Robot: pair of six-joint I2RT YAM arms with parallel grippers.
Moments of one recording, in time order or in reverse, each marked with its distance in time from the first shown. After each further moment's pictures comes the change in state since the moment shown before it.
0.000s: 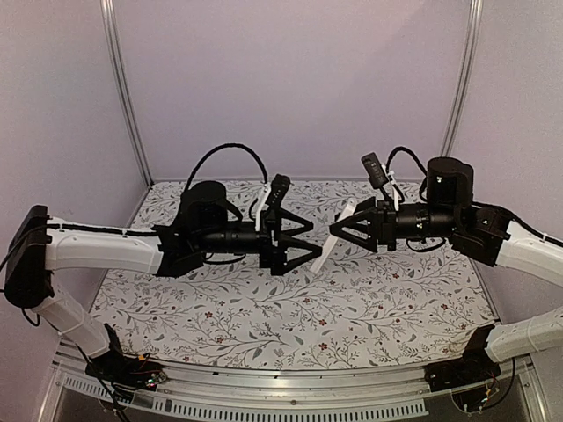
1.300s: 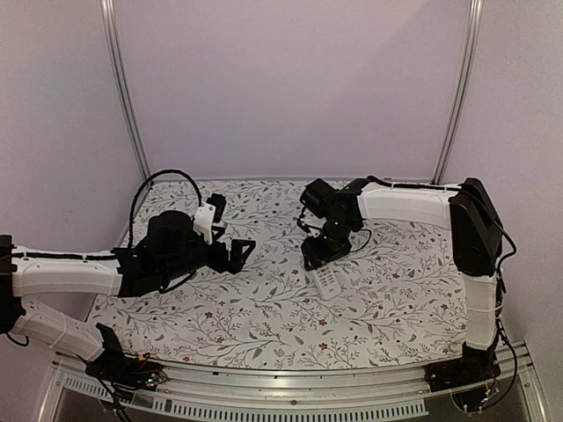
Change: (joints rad) left arm 0.110 -0.335 -0.345 -0.286 -0.751 0.044; right arm 0.013 0.967 0.725 -0.844 0.542 -0.061
